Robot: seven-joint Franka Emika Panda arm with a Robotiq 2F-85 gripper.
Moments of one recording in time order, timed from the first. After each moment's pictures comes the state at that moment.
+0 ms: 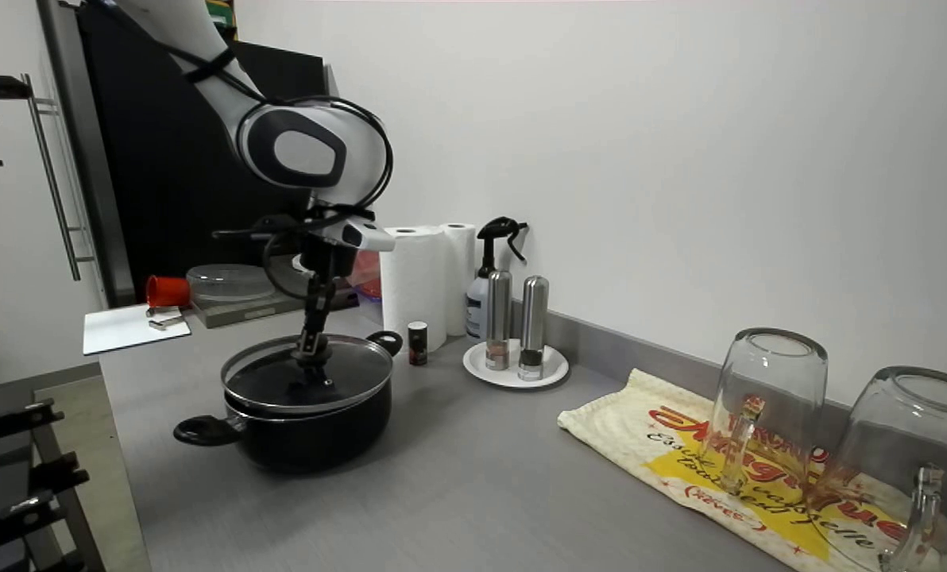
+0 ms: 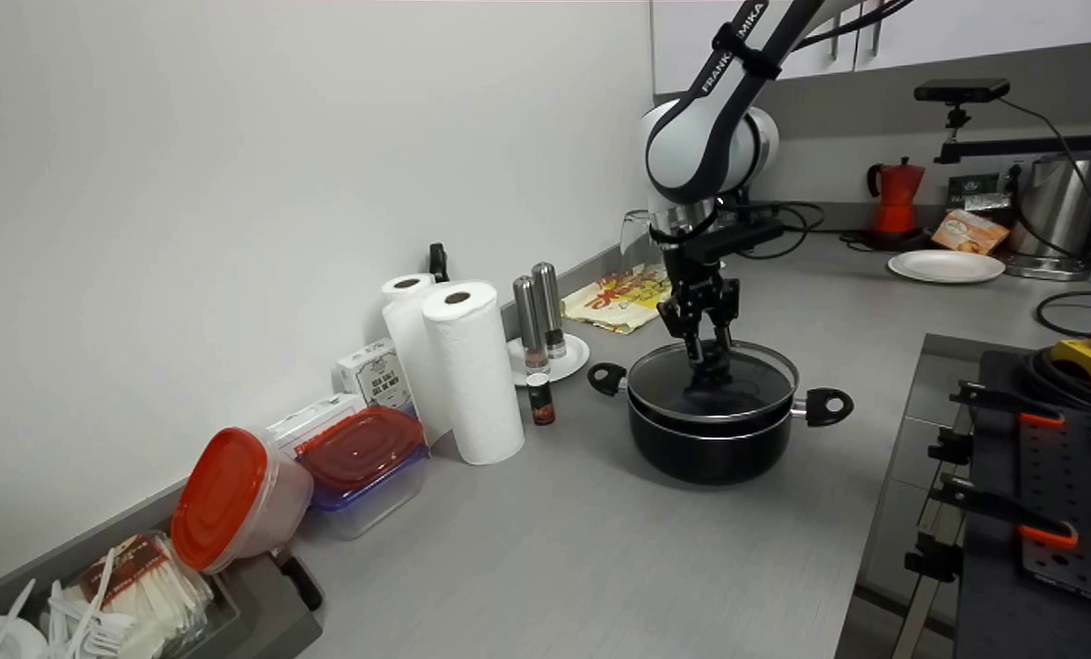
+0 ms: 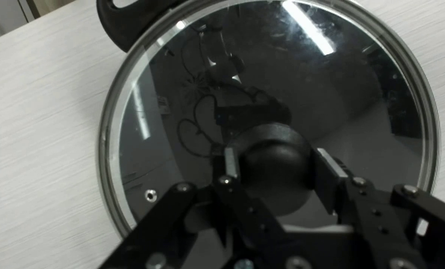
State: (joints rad) arm -0.01 0.42 -0.05 -2.11 0.11 2.26 0.30
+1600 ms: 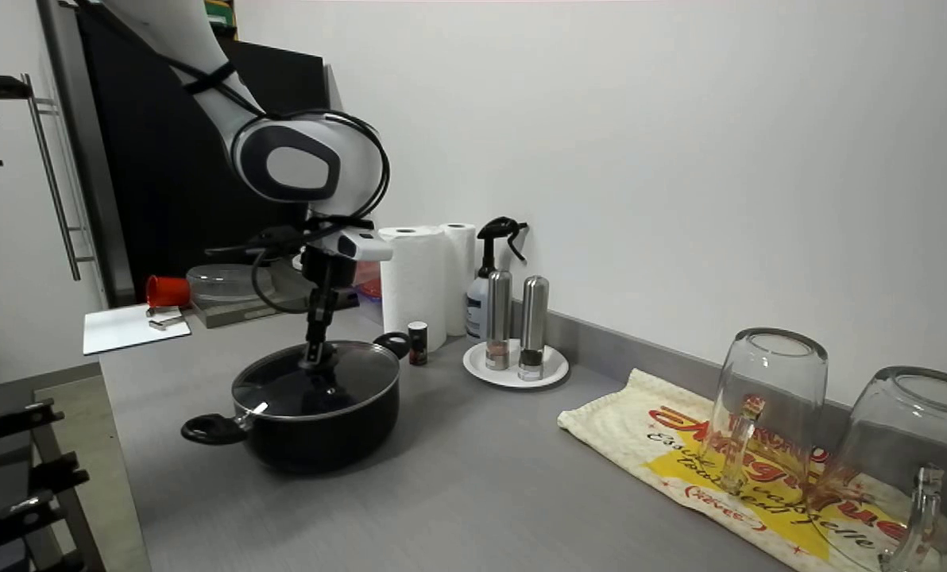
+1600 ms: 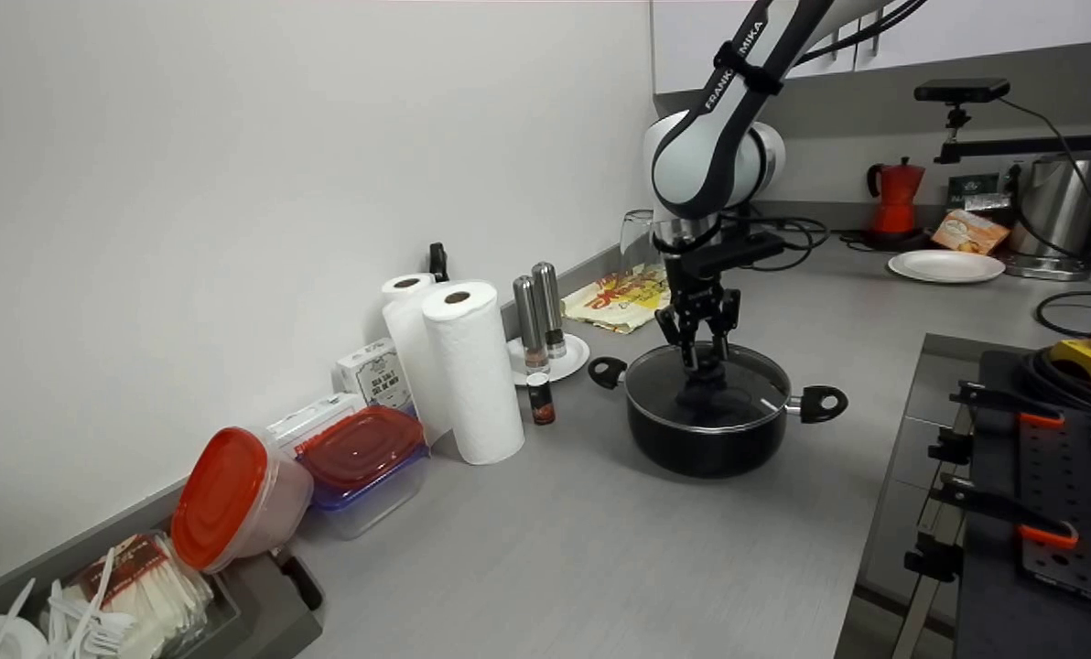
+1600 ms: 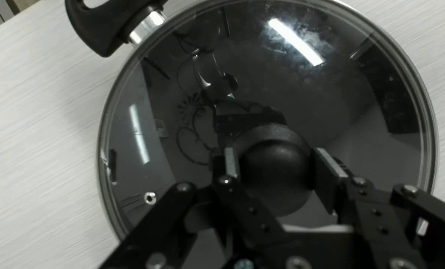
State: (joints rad) arm 0.00 0.44 -0.05 -2.14 0.13 2.37 0.37
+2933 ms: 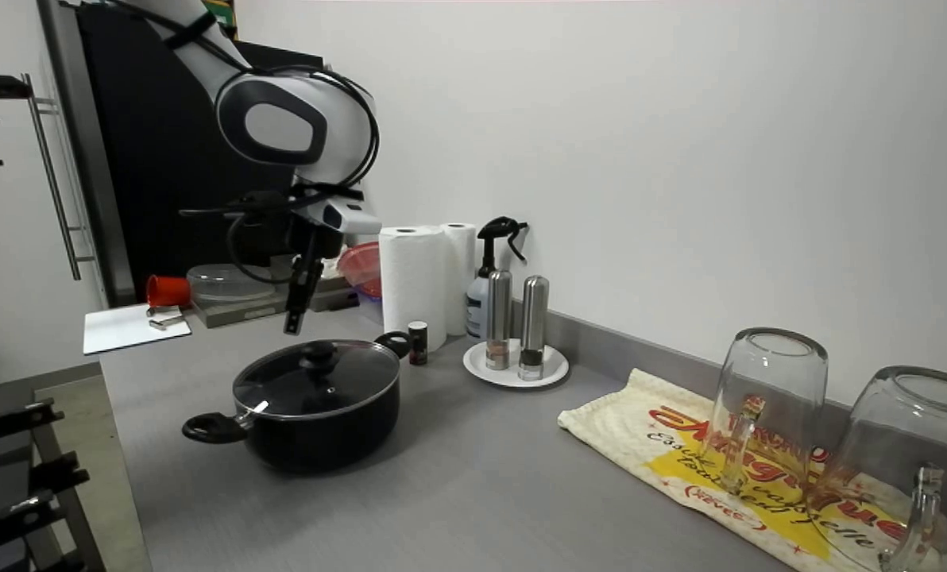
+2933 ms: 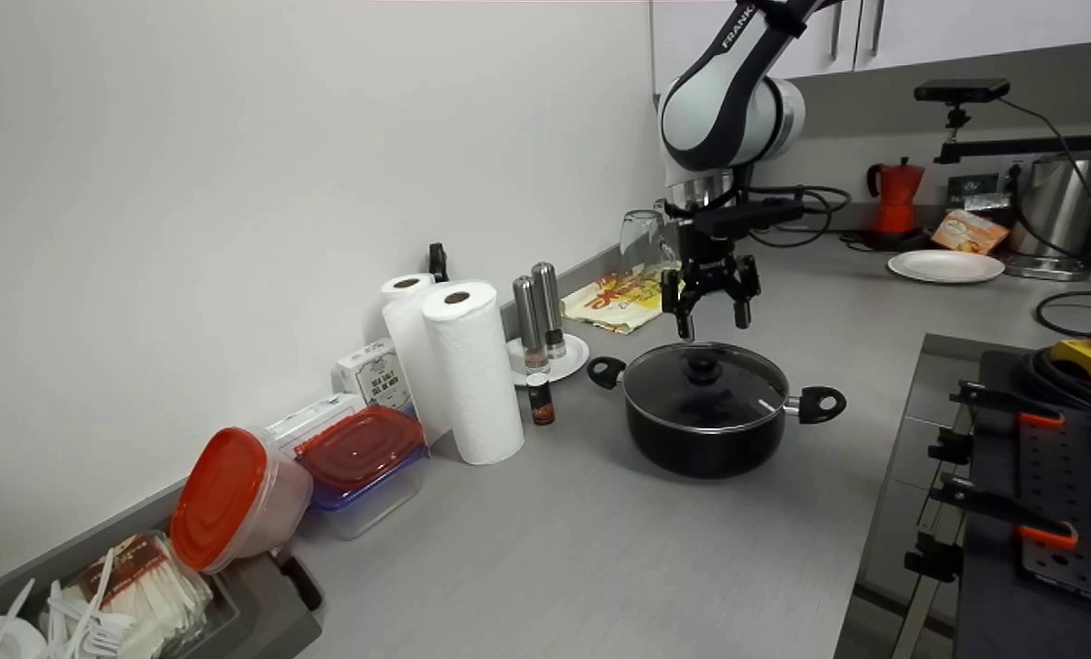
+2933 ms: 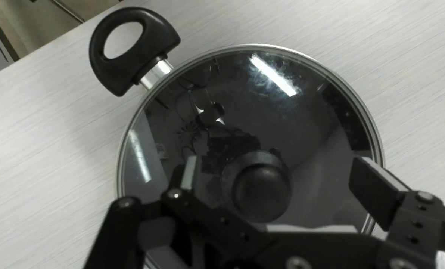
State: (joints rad) arm -0.02 0.30 -0.04 -2.20 0.21 2.27 0.31
